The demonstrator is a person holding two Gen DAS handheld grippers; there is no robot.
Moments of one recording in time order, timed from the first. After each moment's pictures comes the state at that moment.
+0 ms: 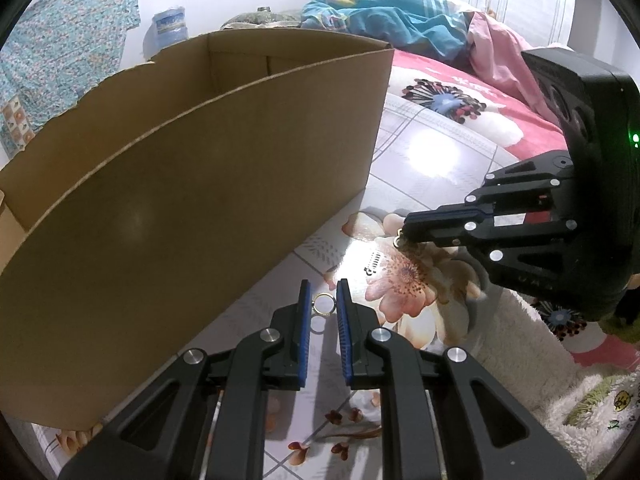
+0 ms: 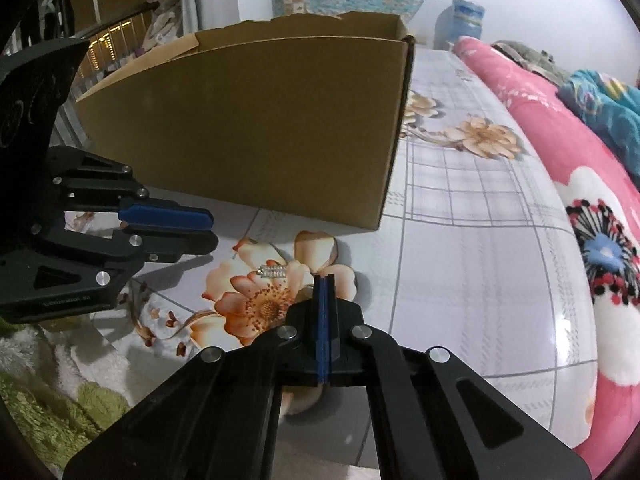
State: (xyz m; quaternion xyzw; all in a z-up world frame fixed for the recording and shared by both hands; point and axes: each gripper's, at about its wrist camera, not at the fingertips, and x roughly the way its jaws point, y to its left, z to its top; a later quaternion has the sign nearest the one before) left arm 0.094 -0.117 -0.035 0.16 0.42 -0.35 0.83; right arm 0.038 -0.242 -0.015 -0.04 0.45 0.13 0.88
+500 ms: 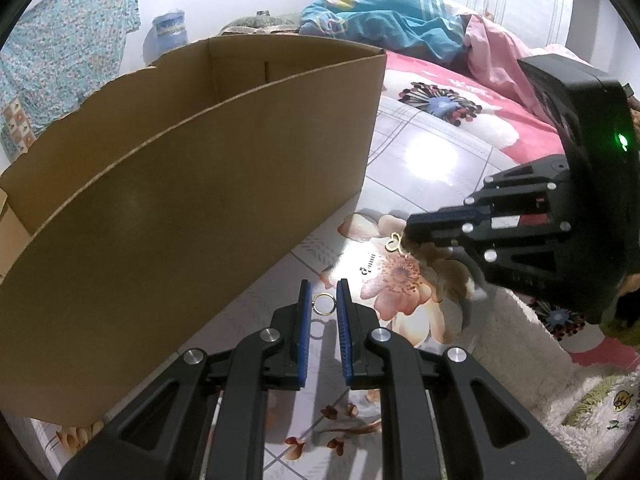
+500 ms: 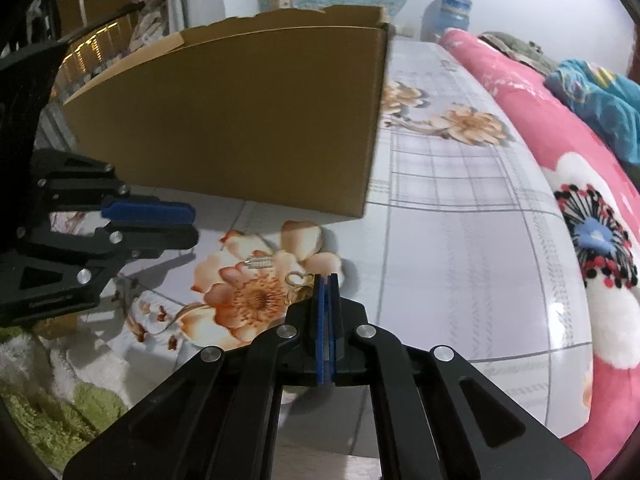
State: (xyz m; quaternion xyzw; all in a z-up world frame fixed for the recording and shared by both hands) left arm 0.089 -0.113 -0.031 0.15 0.41 -0.35 0.83; right arm 0.041 -0.240 -0.018 -0.05 0.46 0.12 0.88
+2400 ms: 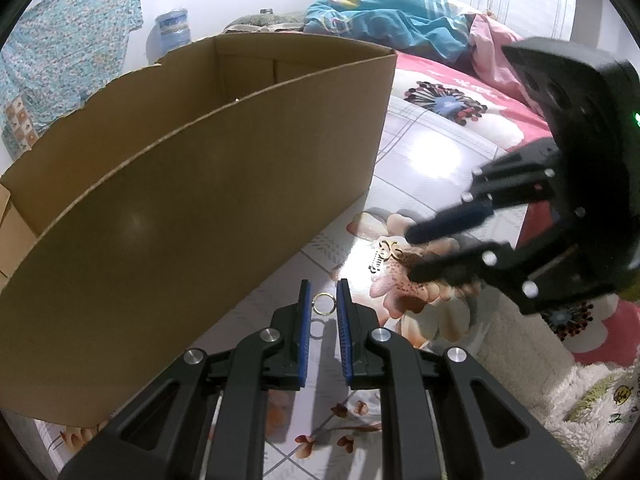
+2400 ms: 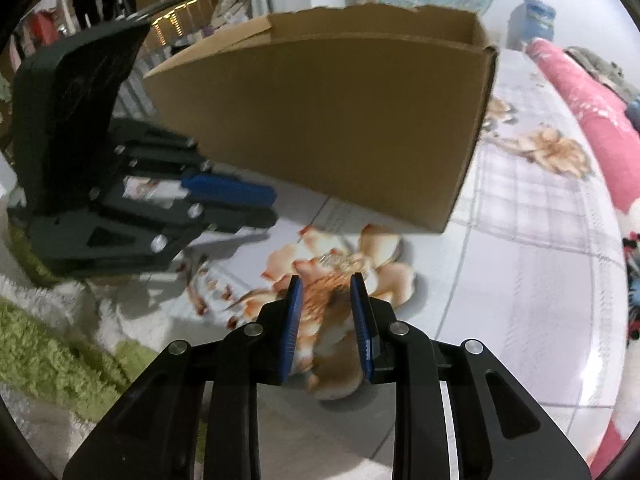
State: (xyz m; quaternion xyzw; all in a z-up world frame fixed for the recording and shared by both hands) left arm 0.088 -0.115 -0.033 0.15 0.41 -0.34 0.83; right arm 0.045 -0.232 0.002 -0.05 0.46 0.26 0.85
